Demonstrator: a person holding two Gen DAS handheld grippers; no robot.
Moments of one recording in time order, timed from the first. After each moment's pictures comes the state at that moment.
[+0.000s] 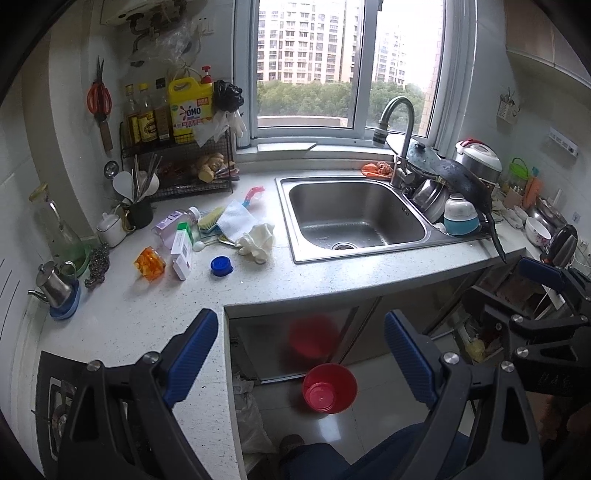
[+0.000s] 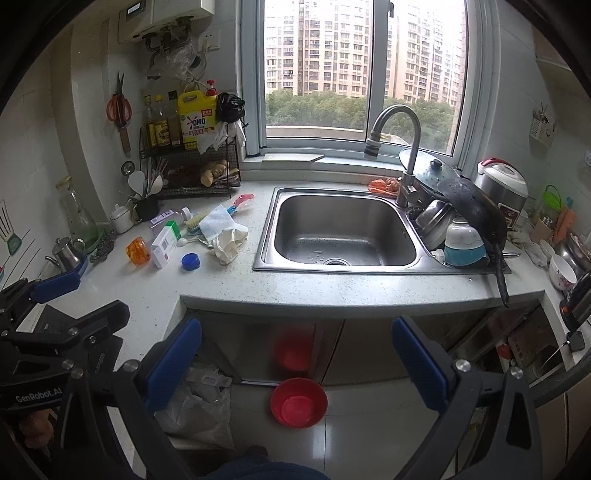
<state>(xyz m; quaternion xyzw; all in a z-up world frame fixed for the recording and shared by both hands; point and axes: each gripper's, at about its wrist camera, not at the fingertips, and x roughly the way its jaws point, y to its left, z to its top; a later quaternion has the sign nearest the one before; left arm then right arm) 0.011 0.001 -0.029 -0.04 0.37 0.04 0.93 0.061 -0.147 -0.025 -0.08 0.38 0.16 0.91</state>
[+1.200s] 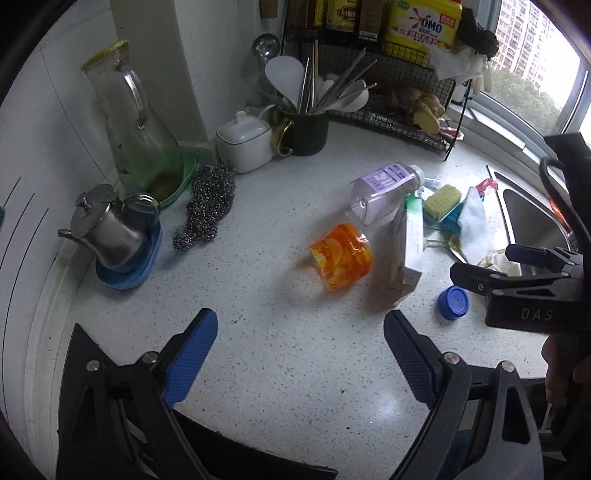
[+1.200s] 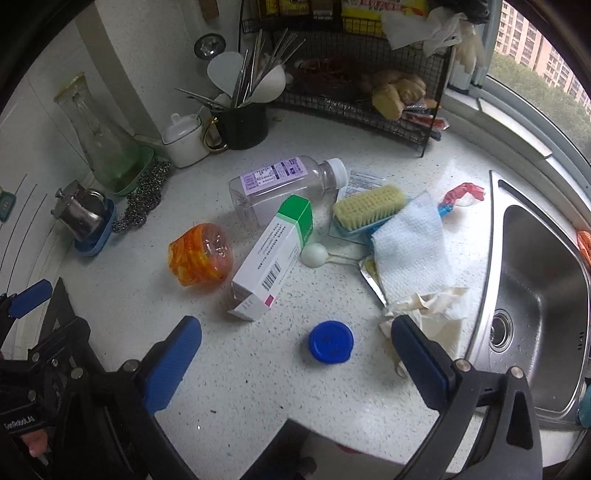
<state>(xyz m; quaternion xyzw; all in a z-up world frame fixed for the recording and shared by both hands) 0.142 0.322 -0.147 -0.16 0.50 0.25 0.81 0.281 0.177 -0.168 -0.21 0.54 0.35 0.74</state>
